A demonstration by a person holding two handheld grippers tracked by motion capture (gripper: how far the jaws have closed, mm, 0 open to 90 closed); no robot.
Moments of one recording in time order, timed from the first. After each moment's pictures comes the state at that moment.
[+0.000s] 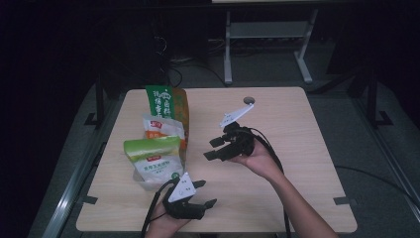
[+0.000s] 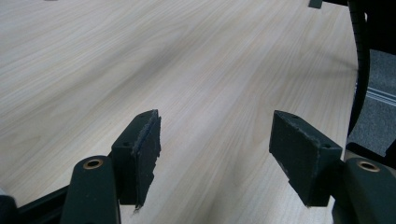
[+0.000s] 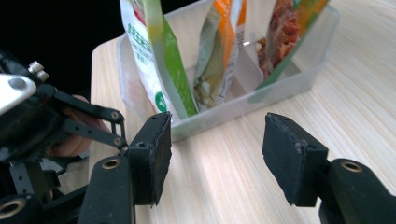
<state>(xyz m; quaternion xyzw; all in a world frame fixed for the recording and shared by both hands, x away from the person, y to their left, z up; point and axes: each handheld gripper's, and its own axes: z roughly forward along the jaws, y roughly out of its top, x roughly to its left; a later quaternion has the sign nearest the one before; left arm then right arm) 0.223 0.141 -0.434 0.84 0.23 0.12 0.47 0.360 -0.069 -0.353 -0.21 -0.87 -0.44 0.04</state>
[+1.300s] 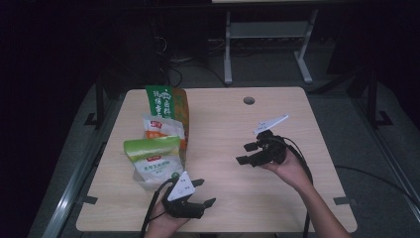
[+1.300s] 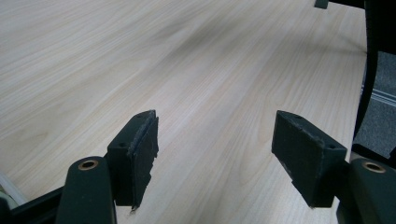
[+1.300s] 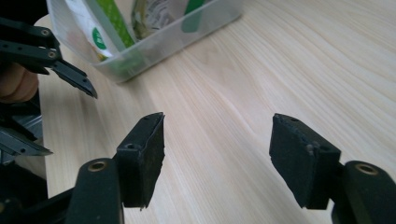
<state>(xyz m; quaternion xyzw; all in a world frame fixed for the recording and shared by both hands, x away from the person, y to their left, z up) 0.226 0.143 -0.434 0.85 0.24 0.13 0.46 0.350 -0.152 -0.385 -0.30 -0.86 -0.40 0.01</state>
